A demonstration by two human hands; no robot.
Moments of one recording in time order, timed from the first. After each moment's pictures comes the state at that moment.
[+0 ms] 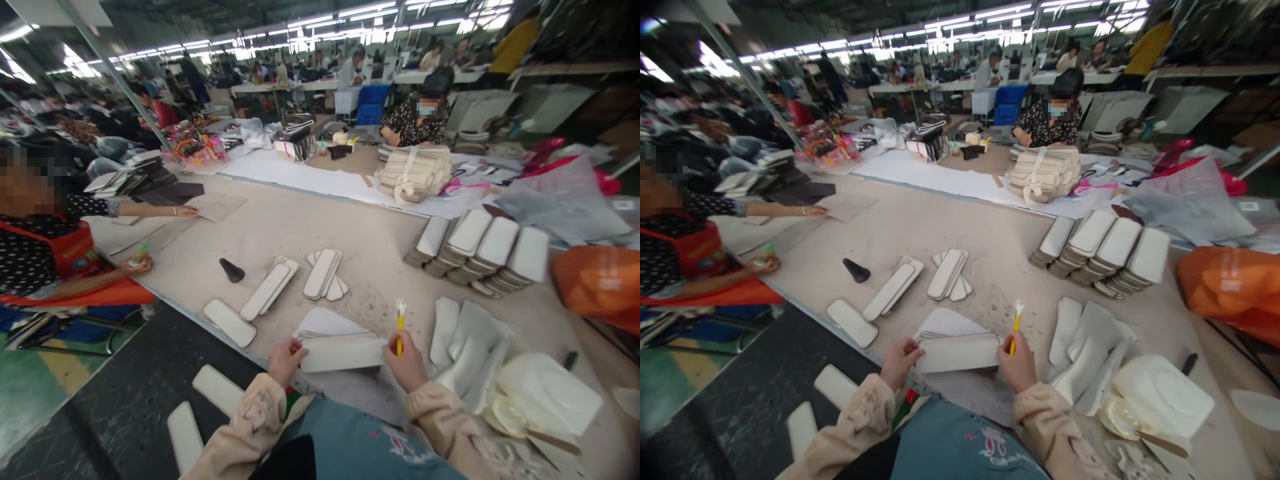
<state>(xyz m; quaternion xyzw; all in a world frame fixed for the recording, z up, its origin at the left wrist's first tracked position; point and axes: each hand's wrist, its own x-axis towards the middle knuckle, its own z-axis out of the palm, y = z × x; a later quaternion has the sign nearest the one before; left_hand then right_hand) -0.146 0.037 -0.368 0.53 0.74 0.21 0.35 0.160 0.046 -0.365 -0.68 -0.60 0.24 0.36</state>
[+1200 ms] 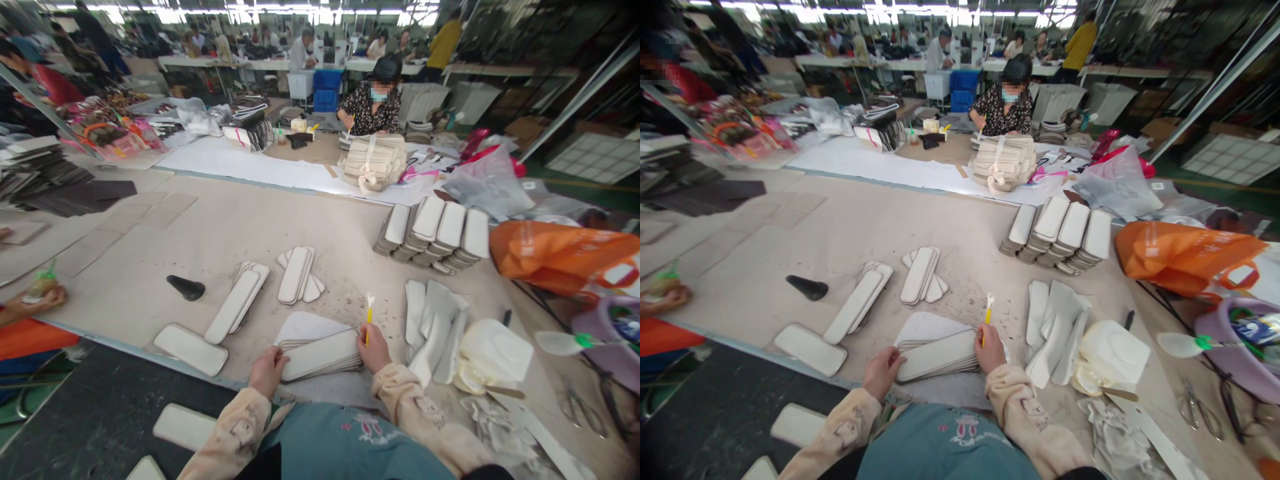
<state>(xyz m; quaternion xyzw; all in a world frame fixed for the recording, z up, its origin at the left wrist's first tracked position) -0.165 0.066 -0.412 0.64 0.70 0.09 0.31 0.145 0.068 -0.429 -0.69 -0.63 0.14 0.33</state>
